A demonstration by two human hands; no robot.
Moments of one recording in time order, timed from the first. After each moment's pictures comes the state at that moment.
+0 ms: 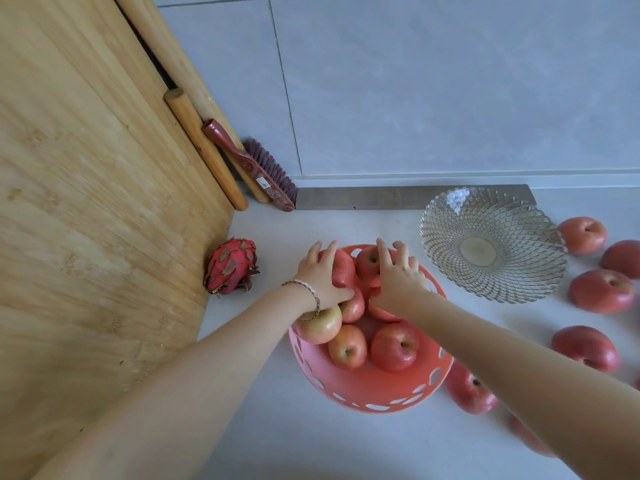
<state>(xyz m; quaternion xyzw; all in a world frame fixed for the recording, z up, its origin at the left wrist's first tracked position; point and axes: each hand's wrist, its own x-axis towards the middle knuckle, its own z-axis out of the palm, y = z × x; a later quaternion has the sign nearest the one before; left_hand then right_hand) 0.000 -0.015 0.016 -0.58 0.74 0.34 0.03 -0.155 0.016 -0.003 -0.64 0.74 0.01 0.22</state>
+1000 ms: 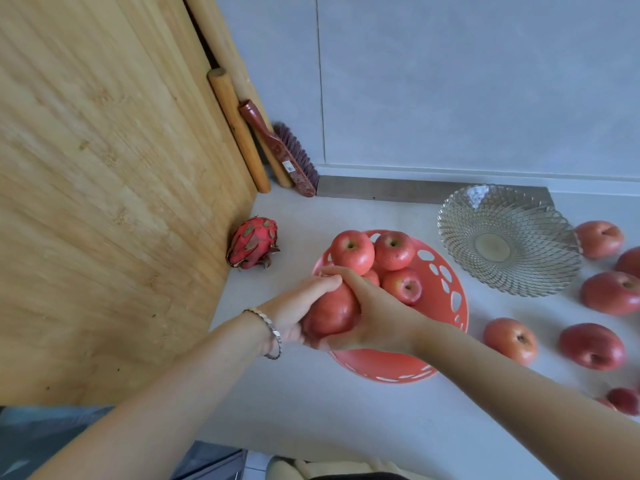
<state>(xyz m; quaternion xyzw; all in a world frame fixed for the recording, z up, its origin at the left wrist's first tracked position) 0.060 0.071 0.060 -0.55 0.34 0.75 -0.15 -0.099 0.091 0.053 -0.71 0.50 -0.16 0.48</state>
